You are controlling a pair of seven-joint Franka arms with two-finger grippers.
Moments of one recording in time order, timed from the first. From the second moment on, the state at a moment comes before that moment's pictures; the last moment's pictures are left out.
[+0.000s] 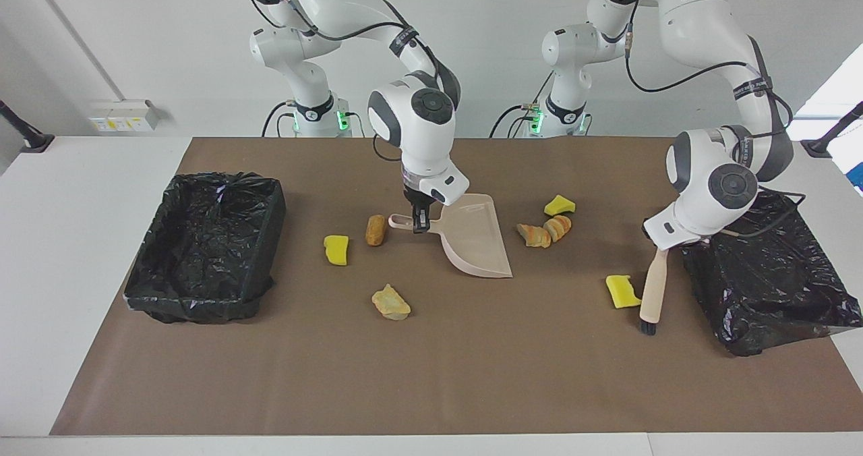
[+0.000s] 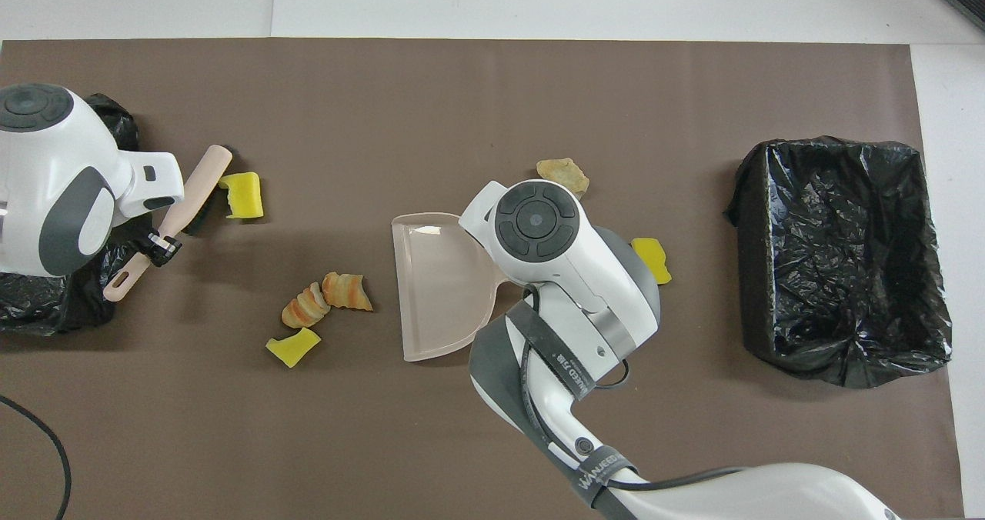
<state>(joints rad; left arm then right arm) 0.14 0.30 -0.18 -1.83 0.28 1.81 0.35 0.44 0.34 0.15 -1.73 -0.14 2.02 -1.01</state>
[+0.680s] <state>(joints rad) -0.05 0.09 -0.23 -2.09 0.18 1.75 0.16 0.43 0.32 0.15 -1.79 -0.14 2.06 -1.01</state>
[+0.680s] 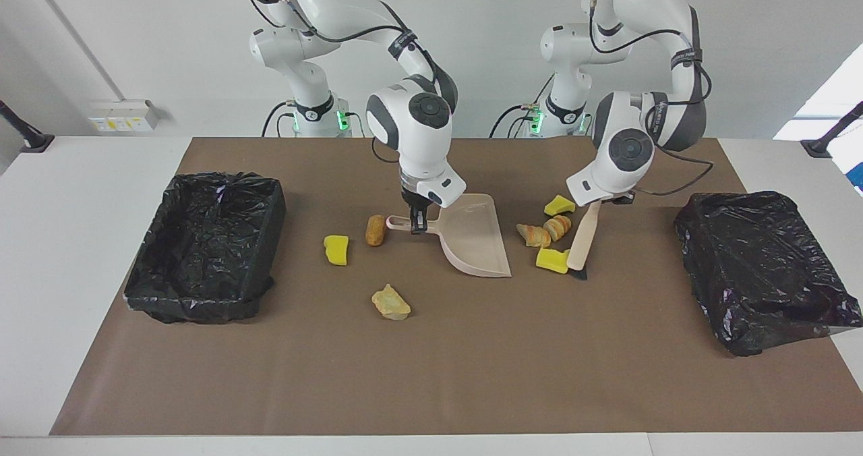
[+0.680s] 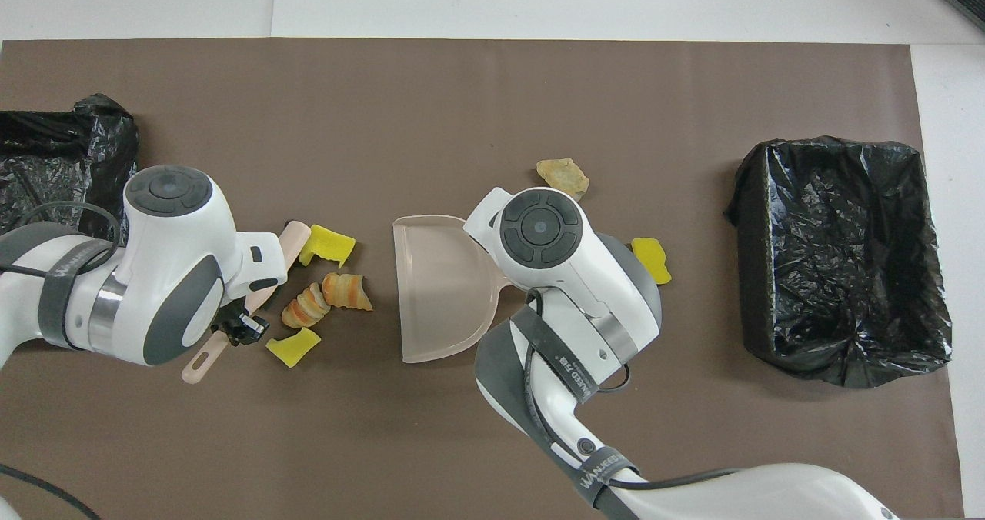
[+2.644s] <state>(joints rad) -0.08 -0.04 -0.38 -2.33 -0.01 2.01 -0.42 0.42 0.30 0.15 -1.86 -0.14 2.12 -1.01</state>
